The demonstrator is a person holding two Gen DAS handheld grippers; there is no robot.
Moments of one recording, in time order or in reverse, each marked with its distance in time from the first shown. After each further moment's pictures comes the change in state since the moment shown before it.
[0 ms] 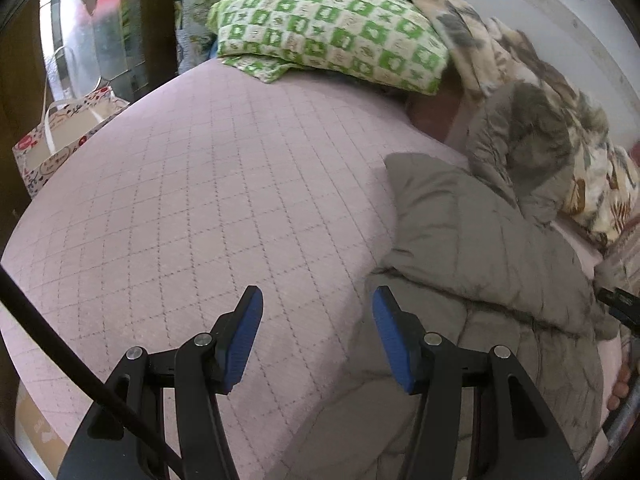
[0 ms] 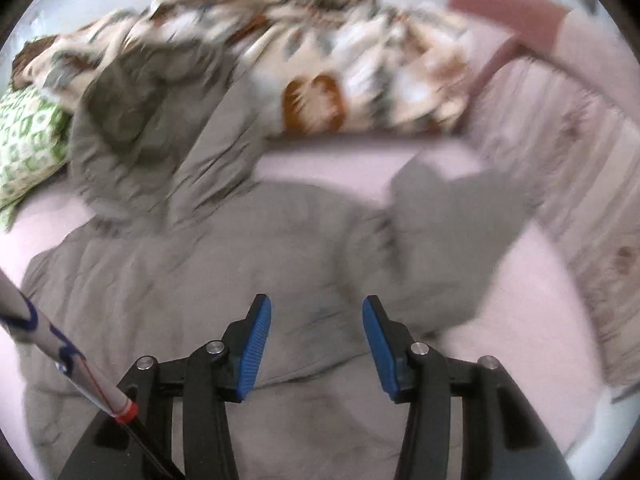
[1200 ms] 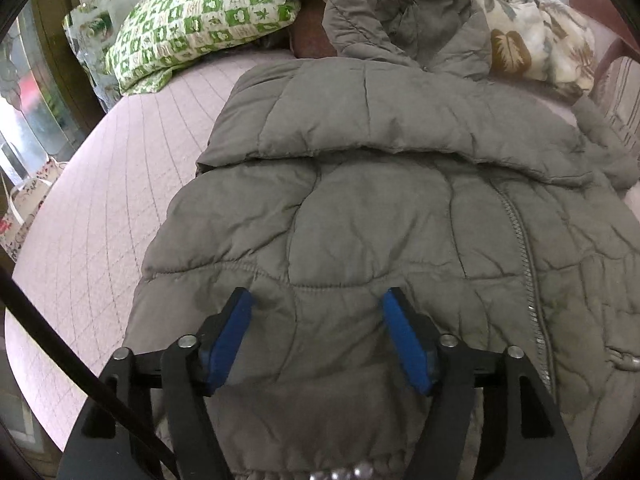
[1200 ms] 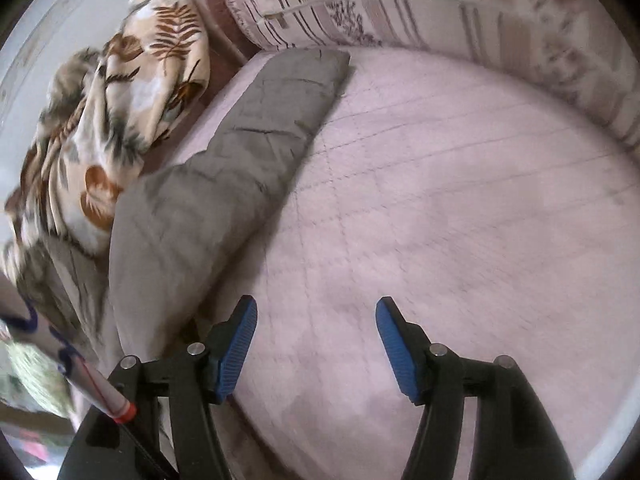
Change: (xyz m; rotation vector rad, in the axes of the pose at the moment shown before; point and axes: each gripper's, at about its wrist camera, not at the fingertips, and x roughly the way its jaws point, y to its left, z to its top) left arm 0.029 -0.138 -0.109 0.364 0.022 0.060; right arm 0.067 -0.309 -0.056 0.747 0.132 0.167
